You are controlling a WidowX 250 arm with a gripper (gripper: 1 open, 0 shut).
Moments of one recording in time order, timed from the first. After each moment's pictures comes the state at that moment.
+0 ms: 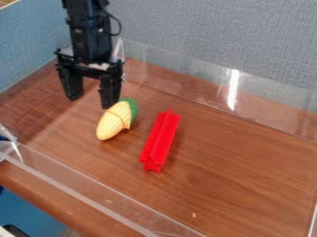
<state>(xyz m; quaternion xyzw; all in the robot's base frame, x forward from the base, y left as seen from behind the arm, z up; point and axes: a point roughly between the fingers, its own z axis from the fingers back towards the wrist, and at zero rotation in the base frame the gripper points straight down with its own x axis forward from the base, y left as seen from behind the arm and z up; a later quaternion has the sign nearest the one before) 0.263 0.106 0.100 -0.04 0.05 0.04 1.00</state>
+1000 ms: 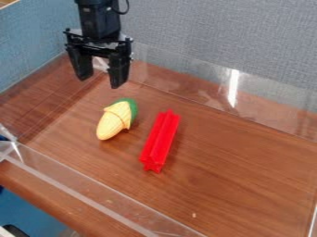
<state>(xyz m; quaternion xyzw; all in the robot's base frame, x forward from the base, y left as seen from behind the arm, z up) 0.283 0.106 0.110 -0.04 0.03 0.03 1.00</state>
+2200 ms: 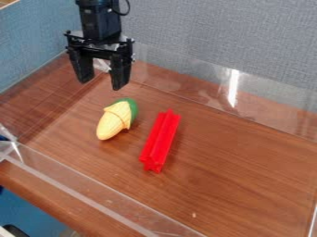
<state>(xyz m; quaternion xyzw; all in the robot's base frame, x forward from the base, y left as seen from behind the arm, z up) 0.281 0.103 0.111 -0.05 0.04 0.04 1.00</state>
